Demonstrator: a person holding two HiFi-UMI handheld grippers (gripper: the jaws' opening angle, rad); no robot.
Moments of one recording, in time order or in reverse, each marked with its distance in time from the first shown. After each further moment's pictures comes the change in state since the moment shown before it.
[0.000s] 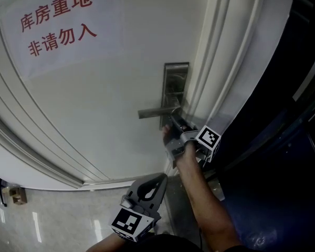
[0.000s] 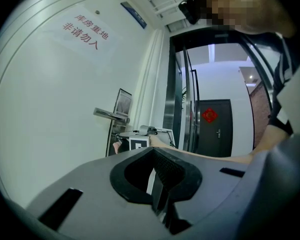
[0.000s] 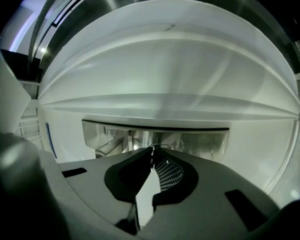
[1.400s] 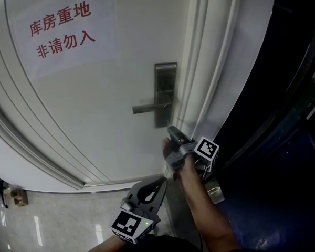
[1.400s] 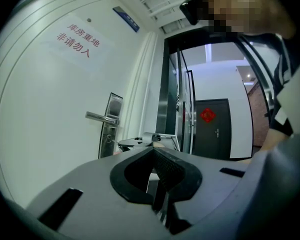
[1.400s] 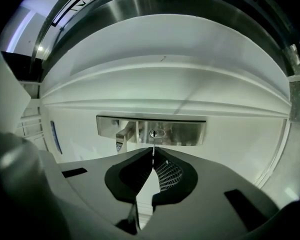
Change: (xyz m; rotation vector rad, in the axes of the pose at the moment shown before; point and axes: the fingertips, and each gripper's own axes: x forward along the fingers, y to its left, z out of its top) left arm -0.017 -0.047 0.001 0.023 -0.014 -0.006; right arm -0.066 -0.004 -0.018 0.004 0.048 -0.016
